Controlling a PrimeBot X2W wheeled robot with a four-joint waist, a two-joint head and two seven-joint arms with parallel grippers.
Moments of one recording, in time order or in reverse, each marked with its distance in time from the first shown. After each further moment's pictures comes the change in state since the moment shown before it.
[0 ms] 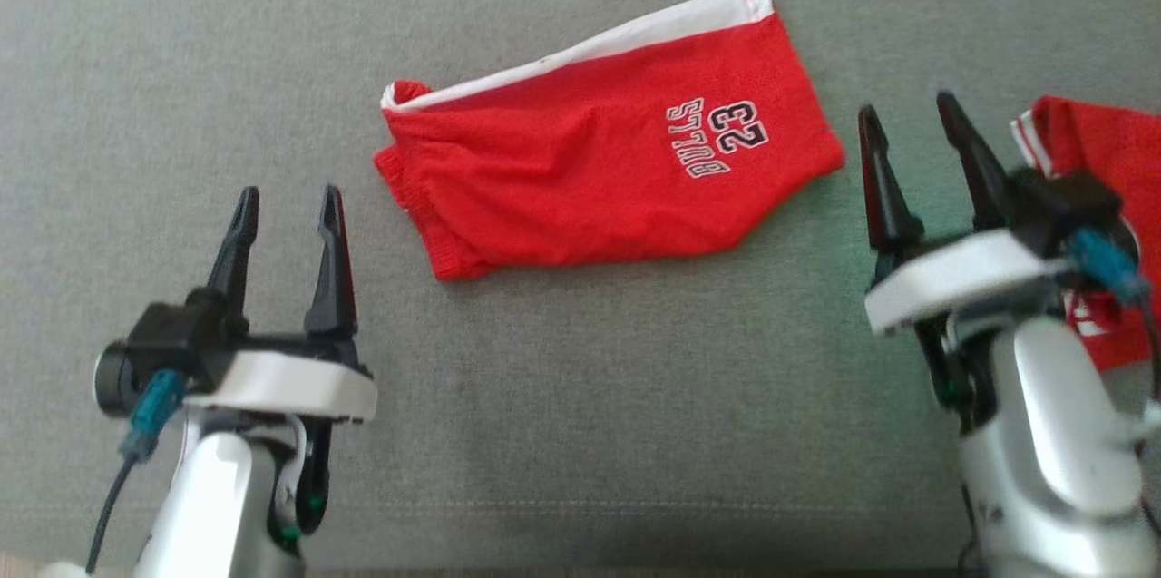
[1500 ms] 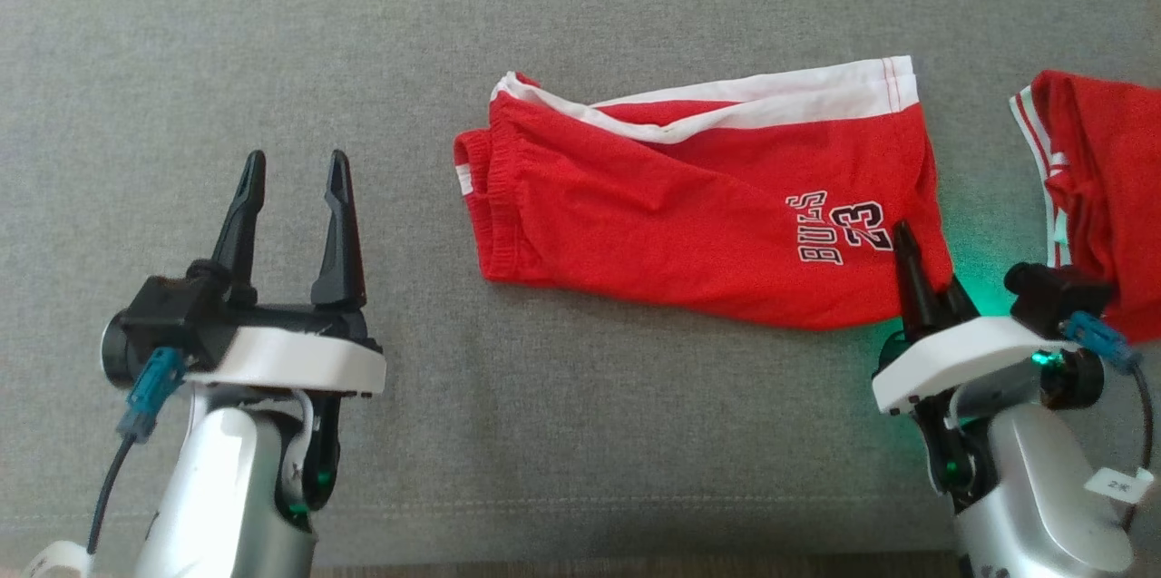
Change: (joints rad) left arm -0.048 -0.037 0.018 -0.002 0.009 -0.034 -0.001; right arm 0.085 0.007 -0.044 0.208 0.173 0.000 -0.018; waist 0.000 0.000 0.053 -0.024
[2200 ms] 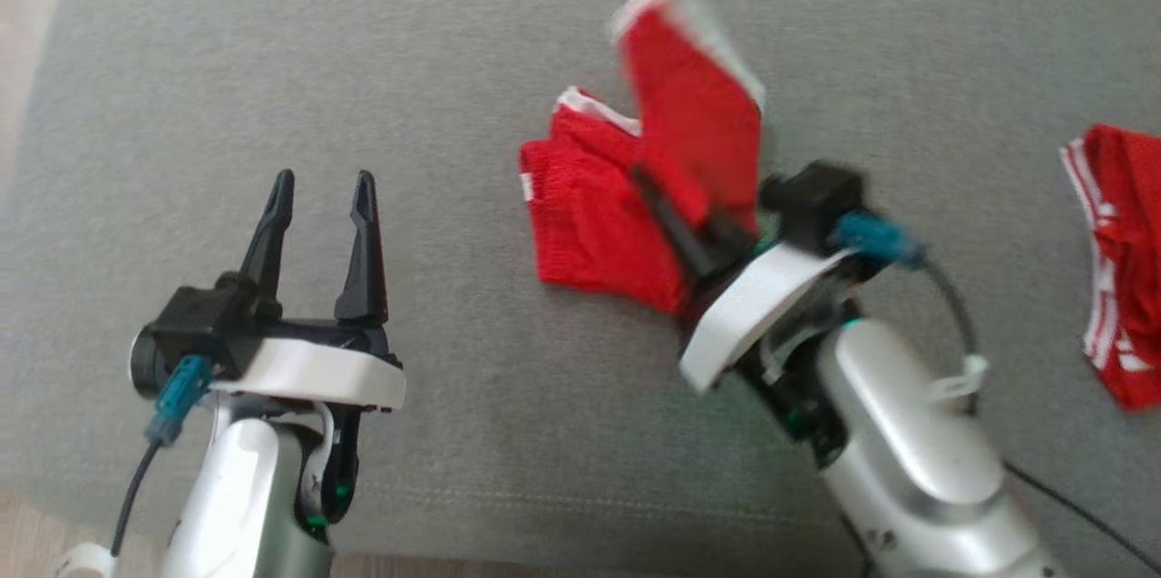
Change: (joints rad) left arm 0.013 -0.016 -0.022 0.026 -0.002 -0.008 0.000; right arm -0.191 -0.005 0.483 -0.170 0.079 0.000 0.165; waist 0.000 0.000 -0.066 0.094
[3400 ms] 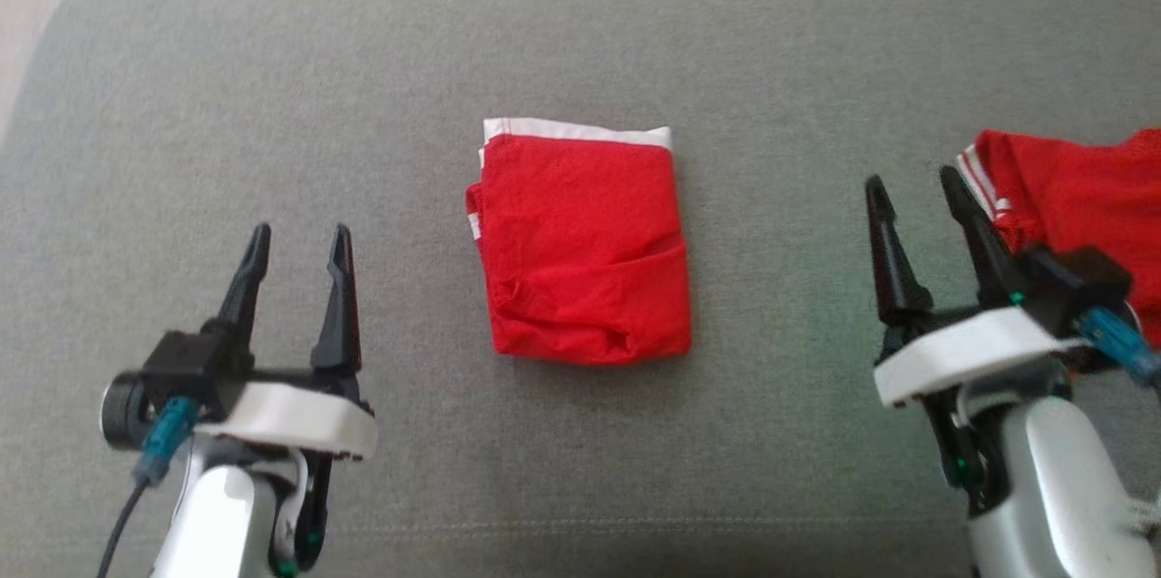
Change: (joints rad) left arm 0.079 0.047 0.018 -0.014 0.027 0.010 0.018; right arm 0.248 0.002 -0.444 -0.120 -0.199 0.000 -0.138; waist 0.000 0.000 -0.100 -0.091
